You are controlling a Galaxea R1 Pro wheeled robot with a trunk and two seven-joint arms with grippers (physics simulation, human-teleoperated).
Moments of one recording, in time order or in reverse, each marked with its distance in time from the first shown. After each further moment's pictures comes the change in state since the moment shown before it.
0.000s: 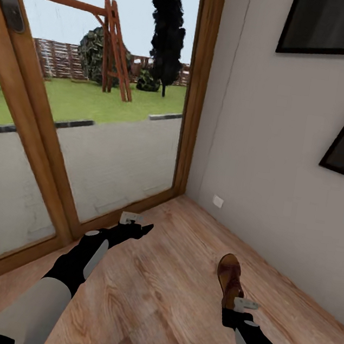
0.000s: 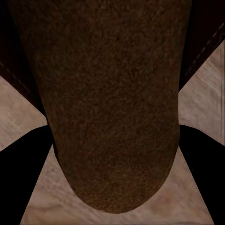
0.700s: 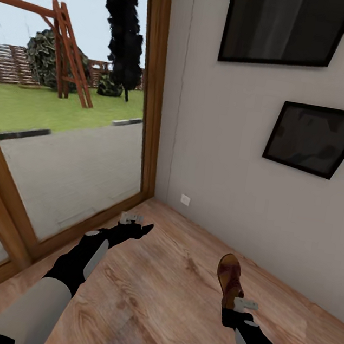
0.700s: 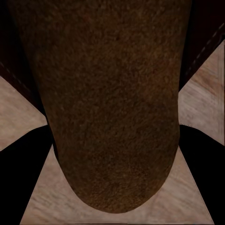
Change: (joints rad) left arm 0.000 0.000 0.000 0.000 0.002 0.000 0.000; right arm 0.000 0.000 0.000 0.000 0.000 0.000 0.000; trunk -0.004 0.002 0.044
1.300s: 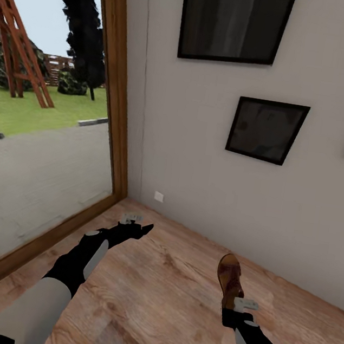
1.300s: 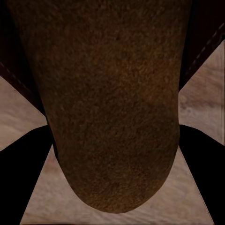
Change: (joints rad) left arm 0.001 0.000 0.000 0.000 0.000 -0.001 0.000; right arm 0.000 0.000 0.000 0.000 0.000 0.000 0.000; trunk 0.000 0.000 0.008
